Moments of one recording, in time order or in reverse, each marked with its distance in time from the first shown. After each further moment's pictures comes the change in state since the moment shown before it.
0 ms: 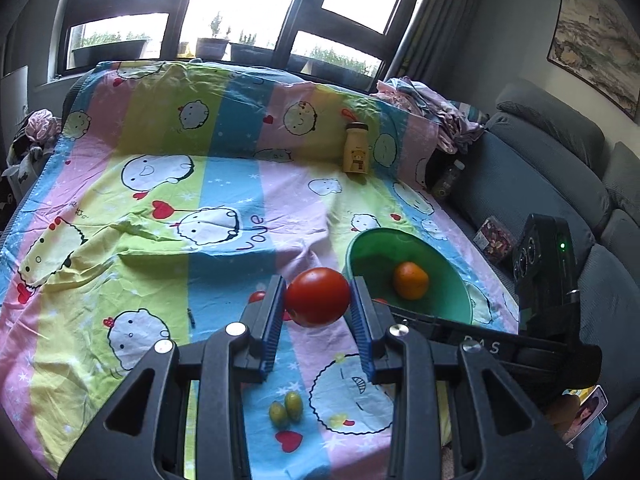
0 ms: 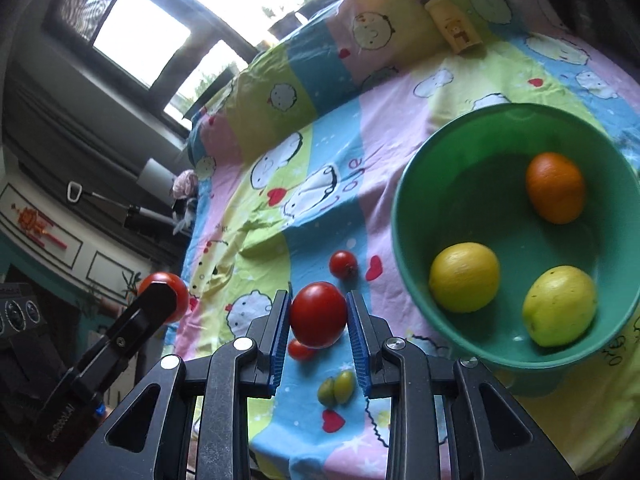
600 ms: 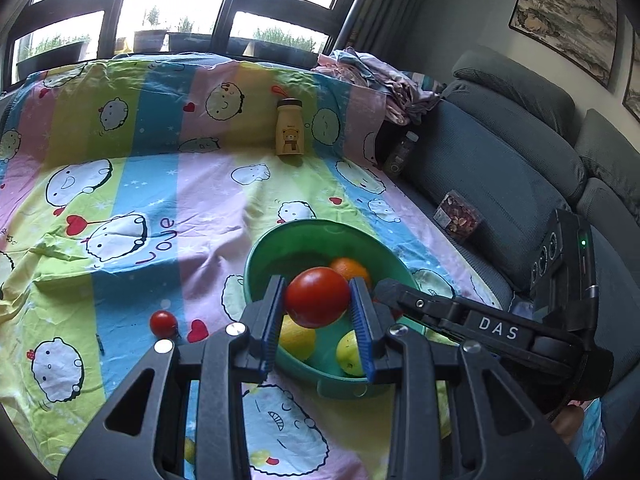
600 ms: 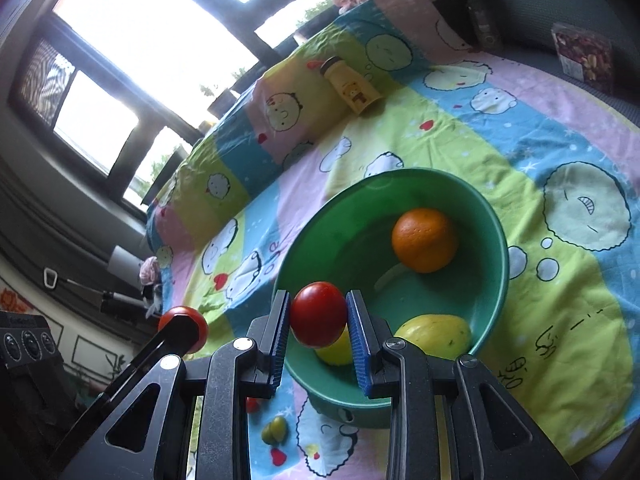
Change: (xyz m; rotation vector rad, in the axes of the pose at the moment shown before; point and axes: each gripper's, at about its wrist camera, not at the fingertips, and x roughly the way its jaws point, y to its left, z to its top) left arm 0.067 -0.067 0.011 0.085 0.074 -0.130; right arm -0.063 -0.068 0.015 0.179 -0.228 -0.120
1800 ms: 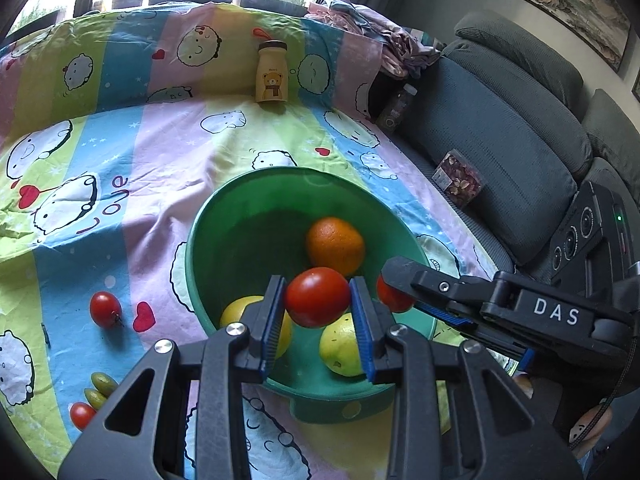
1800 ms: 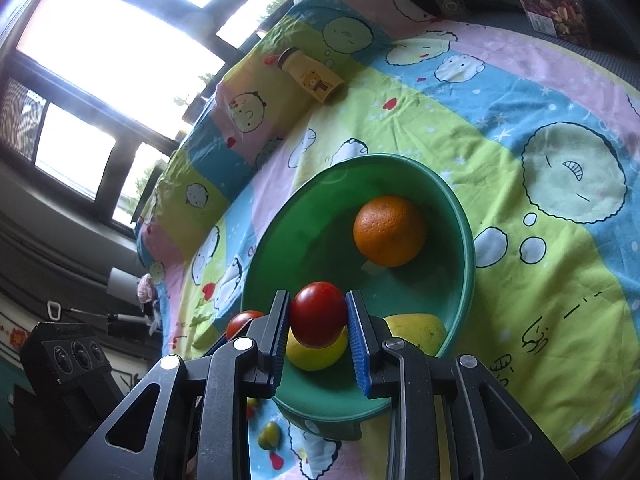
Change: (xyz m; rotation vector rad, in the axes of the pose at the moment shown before) left arm 0.070 -0.007 -0.012 -0.013 0.157 -0.040; right arm 0.011 -0.034 0.008 0.133 0.051 -0.008
